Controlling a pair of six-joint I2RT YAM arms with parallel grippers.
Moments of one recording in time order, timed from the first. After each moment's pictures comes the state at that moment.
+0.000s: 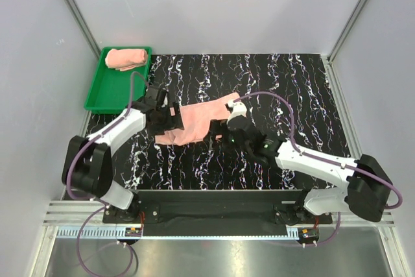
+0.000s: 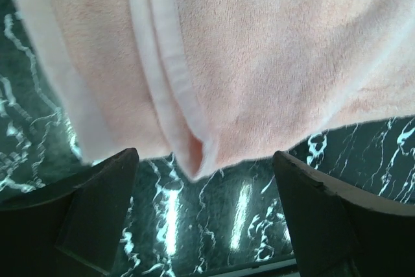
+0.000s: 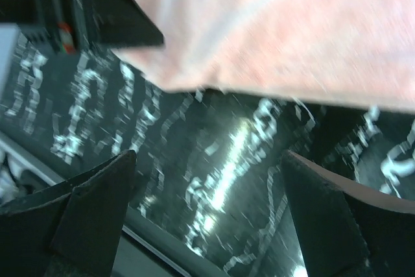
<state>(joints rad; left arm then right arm) -0.32 1.48 1.01 -0.59 0.08 -0.53 0.95 1.31 0.88 -0.09 0.23 0.66</state>
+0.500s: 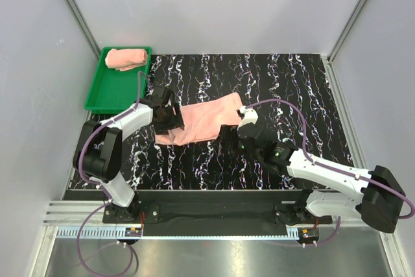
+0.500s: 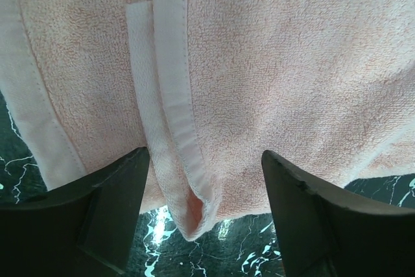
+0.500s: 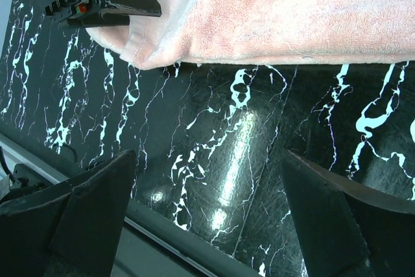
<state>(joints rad) -0.32 1.67 1.05 -0.52 0.06 -0.59 0.95 1.15 0.72 -0.13 0.25 0.73</state>
